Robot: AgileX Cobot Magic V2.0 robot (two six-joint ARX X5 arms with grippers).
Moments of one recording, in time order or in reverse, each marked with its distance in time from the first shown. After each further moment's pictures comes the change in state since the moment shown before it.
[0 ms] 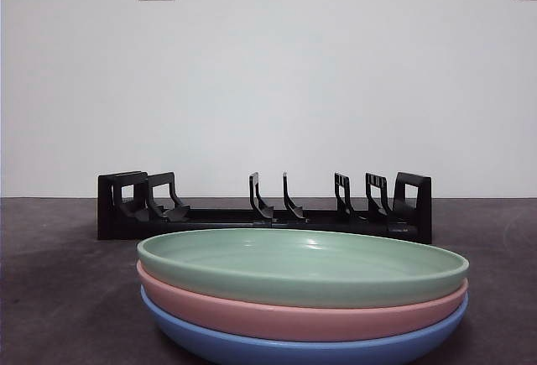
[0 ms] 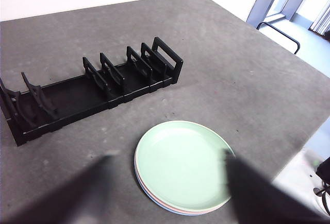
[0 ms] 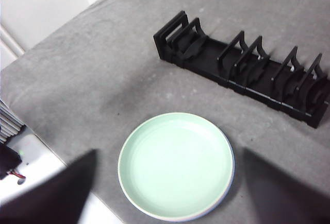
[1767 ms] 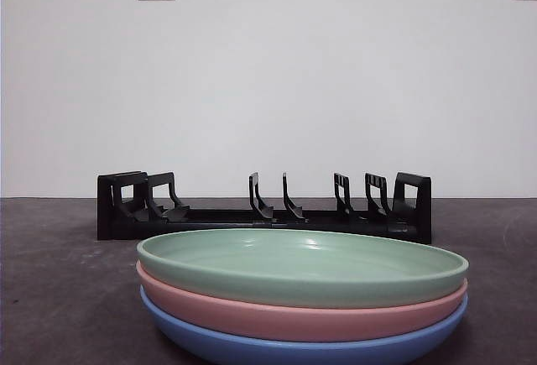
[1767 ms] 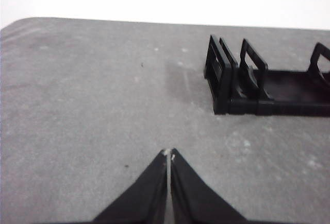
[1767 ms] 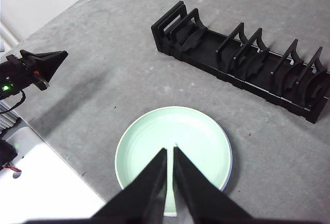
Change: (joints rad) left arm 0.710 -0.575 -1.108 0.756 -0.026 0.130; right arm 0.000 0.014 0.000 -0.004 0.000 0.000
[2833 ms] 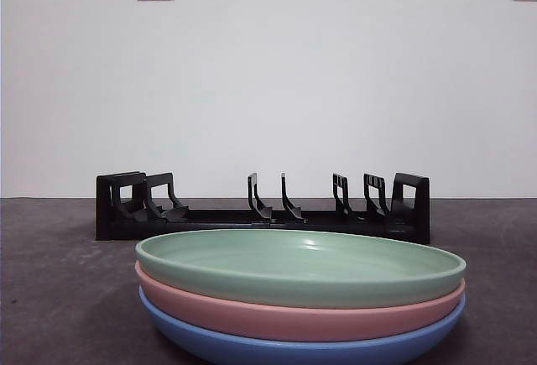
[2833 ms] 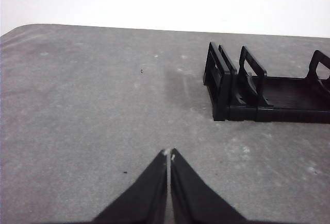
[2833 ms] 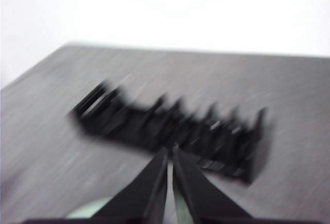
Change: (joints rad) left arm 0.000 0.001 -0.011 0.027 0.000 -0.003; right arm -0.397 -0.067 -0.343 0.565 -0.002 -0.123
